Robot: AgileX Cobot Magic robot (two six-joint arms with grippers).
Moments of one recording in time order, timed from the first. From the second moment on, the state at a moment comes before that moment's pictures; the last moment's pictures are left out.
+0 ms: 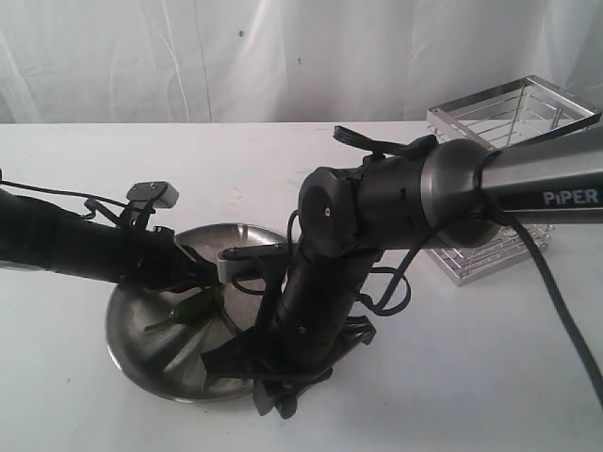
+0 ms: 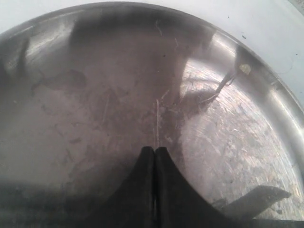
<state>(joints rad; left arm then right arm) -0.12 2.02 -0.94 -1.67 0.65 1.75 0.79 1.88 -1.16 0.41 0.81 0.04</state>
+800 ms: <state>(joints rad) -0.12 1.84 -0.88 -1.58 0.55 1.72 0.79 1.88 -1.16 0.41 0.80 0.05</state>
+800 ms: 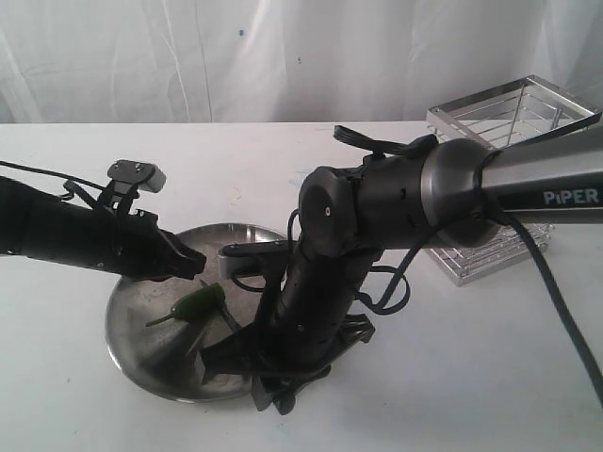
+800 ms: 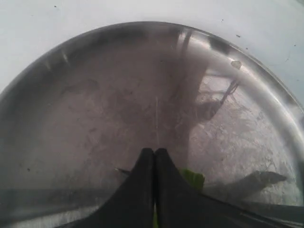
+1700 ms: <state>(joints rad) -0.12 1.93 -0.92 -1.73 0.63 1.82 0.79 1.88 -1.16 0.41 0.78 0.06</state>
